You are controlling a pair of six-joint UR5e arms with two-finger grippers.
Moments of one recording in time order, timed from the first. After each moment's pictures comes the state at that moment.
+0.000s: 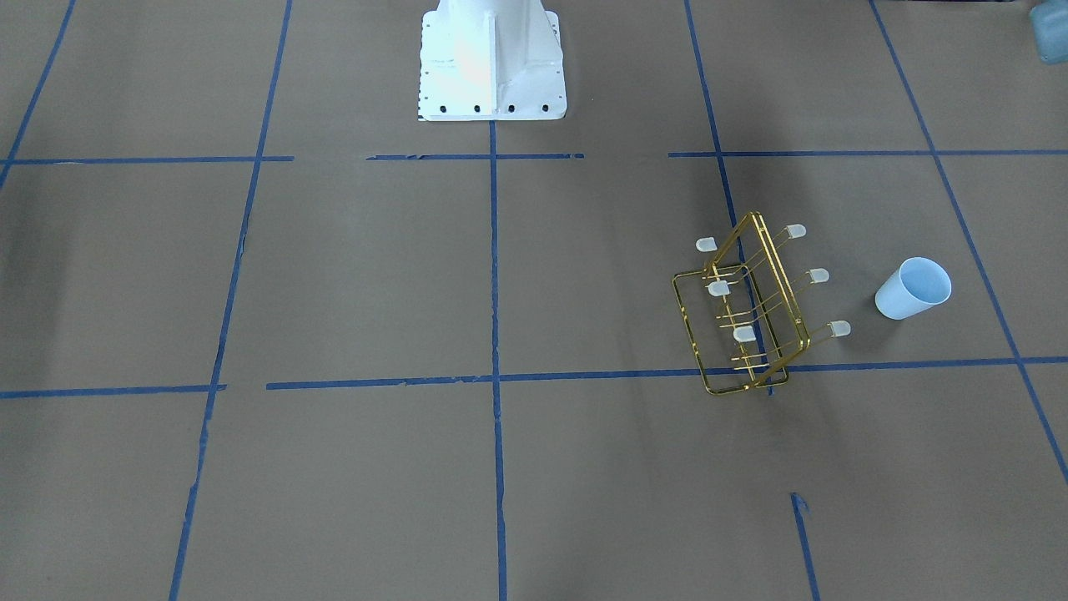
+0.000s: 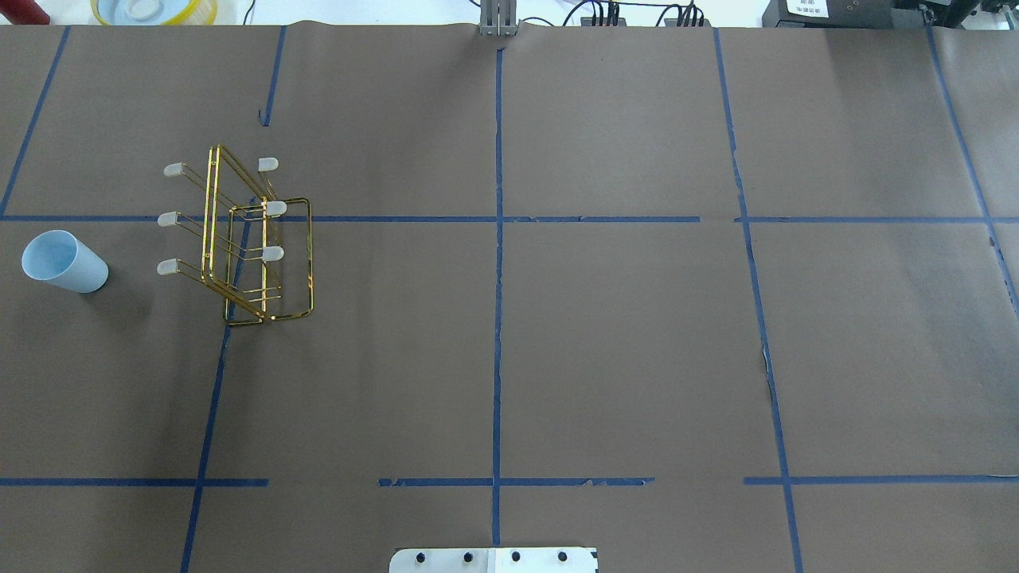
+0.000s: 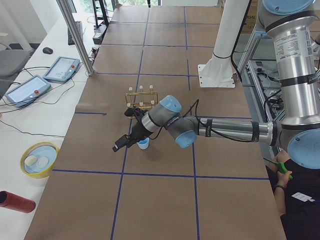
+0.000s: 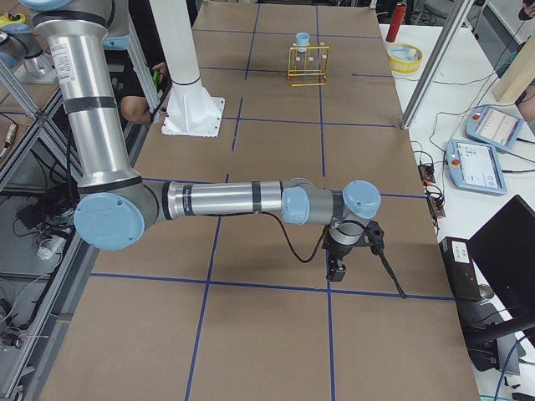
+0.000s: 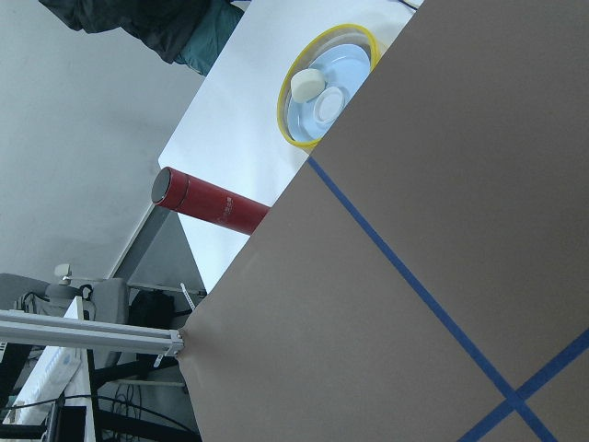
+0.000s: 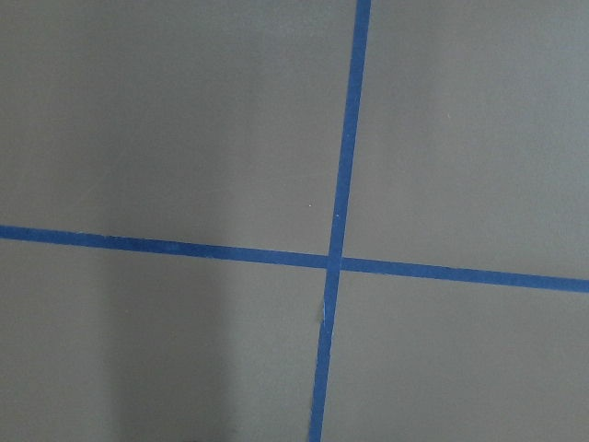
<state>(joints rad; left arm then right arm) -1.22 -1.30 -1.81 -2.46 -1.55 0.14 1.49 -1.38 1.46 -1.67 2.30 -0.04</state>
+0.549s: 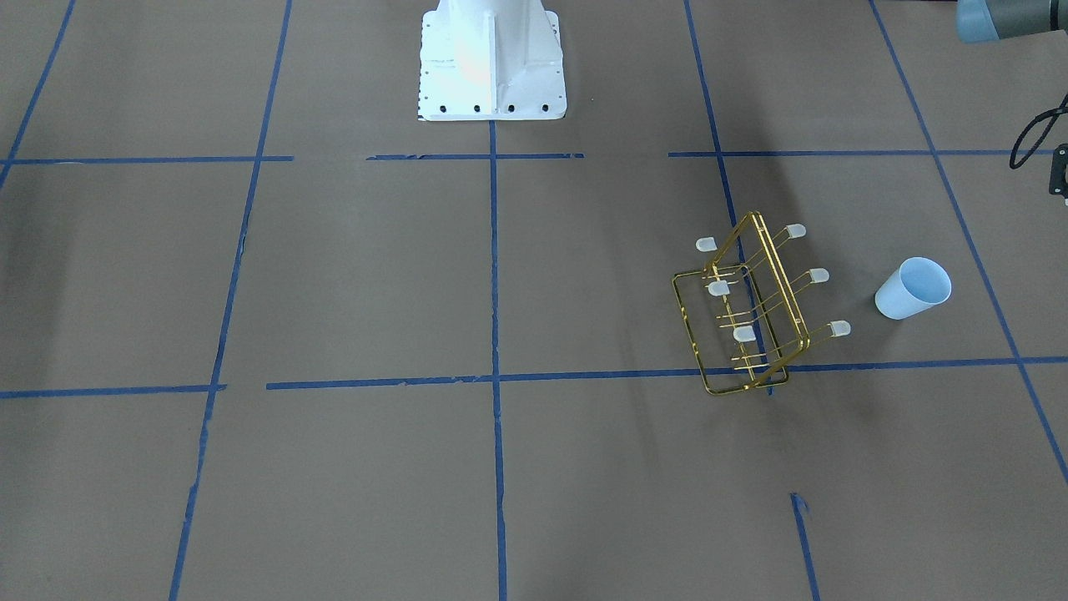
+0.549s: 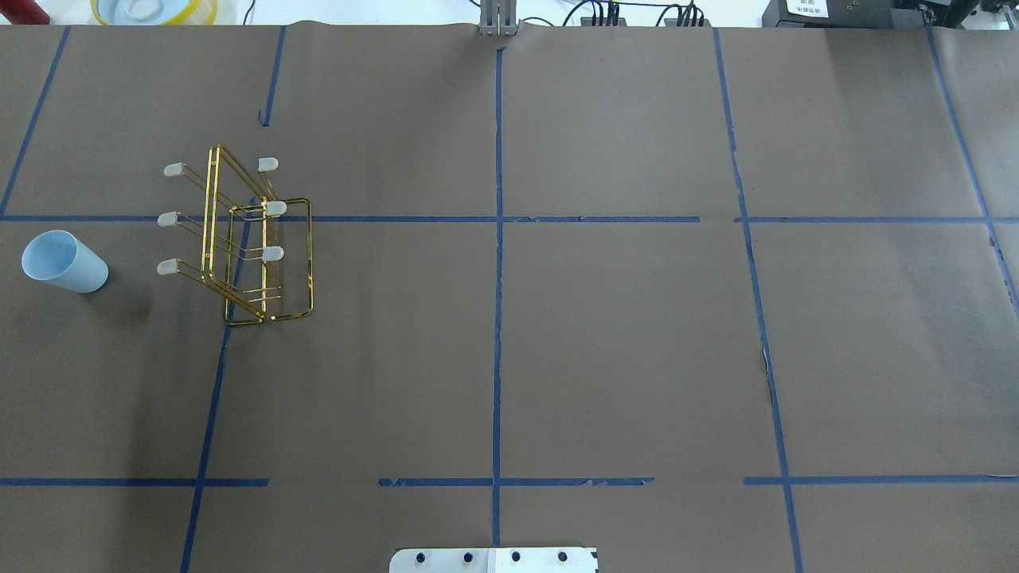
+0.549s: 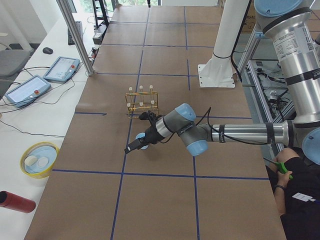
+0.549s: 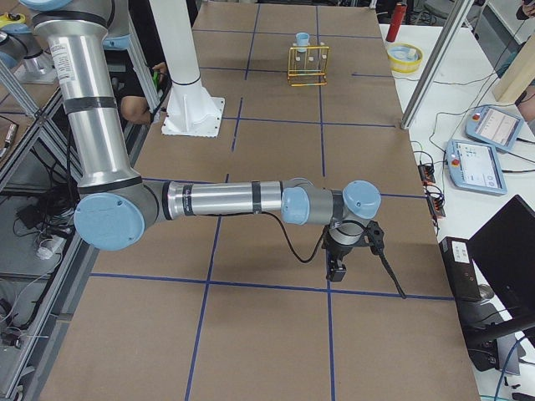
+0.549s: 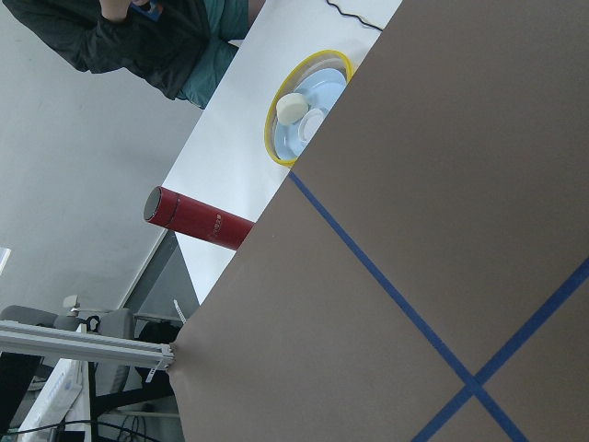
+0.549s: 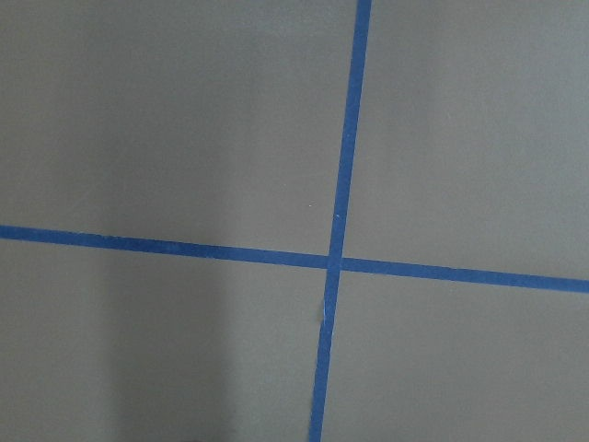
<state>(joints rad) -1.10 -1.17 -1.82 -2.66 -1.48 -0.07 1.49 -1.38 1.46 -1.67 2.30 -0.04</state>
